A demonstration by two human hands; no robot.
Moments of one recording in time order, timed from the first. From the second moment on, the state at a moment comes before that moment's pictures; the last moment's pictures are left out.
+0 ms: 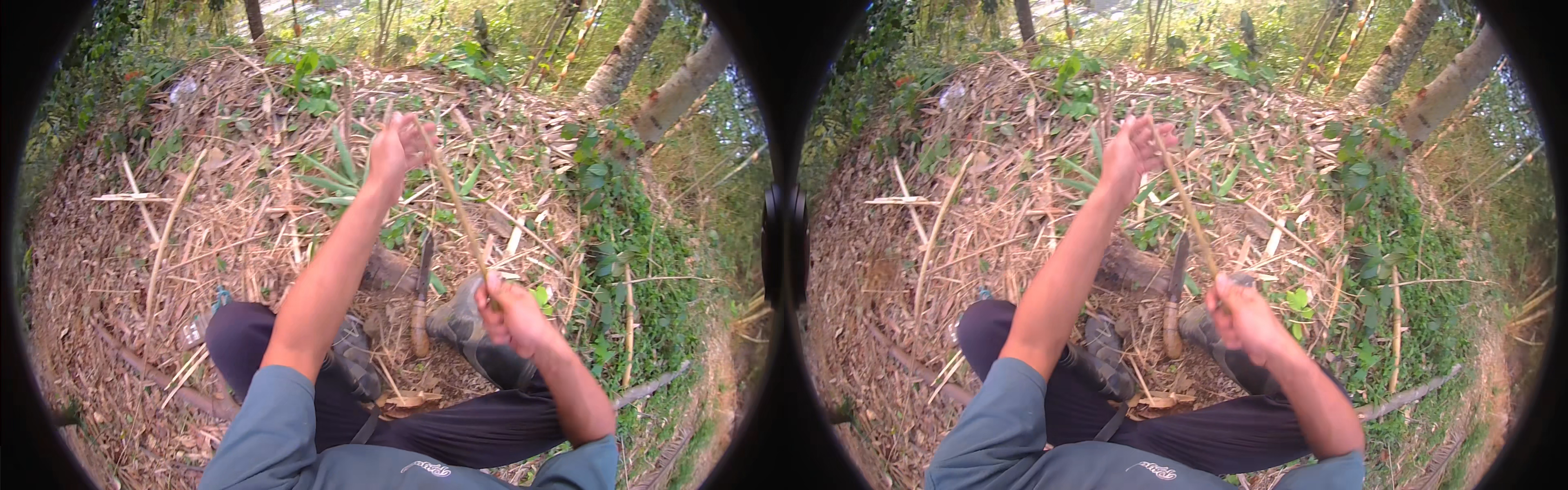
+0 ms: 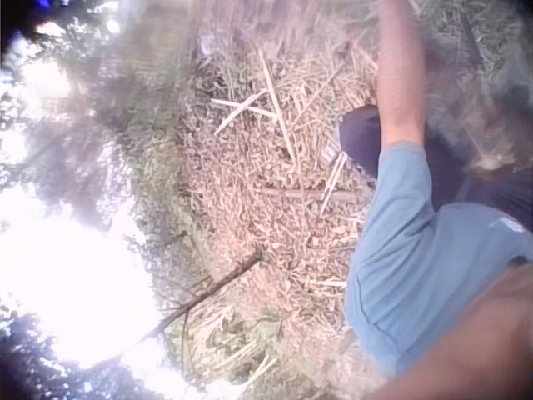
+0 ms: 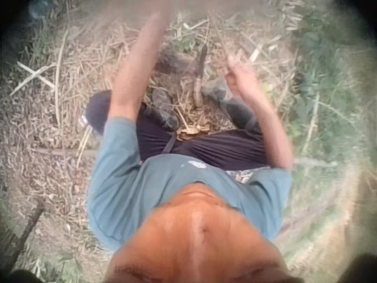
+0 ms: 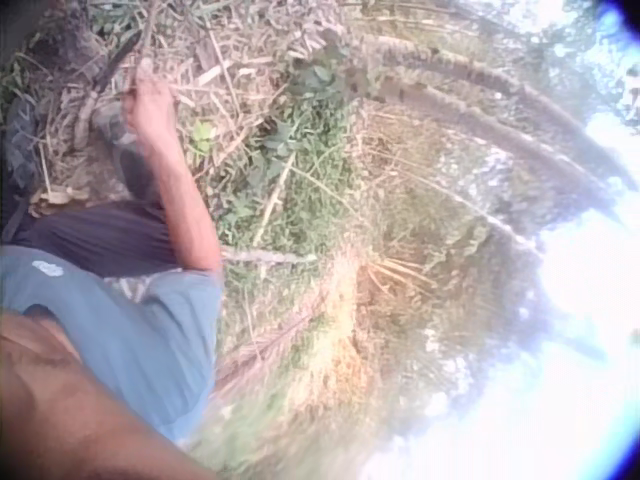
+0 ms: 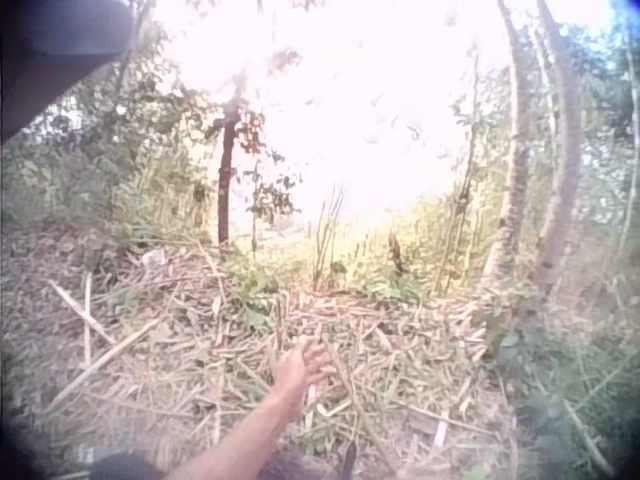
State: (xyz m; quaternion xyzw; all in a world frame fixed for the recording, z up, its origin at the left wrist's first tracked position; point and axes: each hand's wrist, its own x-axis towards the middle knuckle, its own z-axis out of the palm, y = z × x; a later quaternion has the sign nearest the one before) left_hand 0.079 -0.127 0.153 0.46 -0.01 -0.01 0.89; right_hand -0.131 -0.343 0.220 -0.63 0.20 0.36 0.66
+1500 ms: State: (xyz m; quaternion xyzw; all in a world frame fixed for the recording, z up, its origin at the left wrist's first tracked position) left_hand 0.056 -0.127 0.150 0.35 0.07 0.34 0.87; right_hand -0.099 -0.278 0.086 -0.94 0.09 0.00 0.33
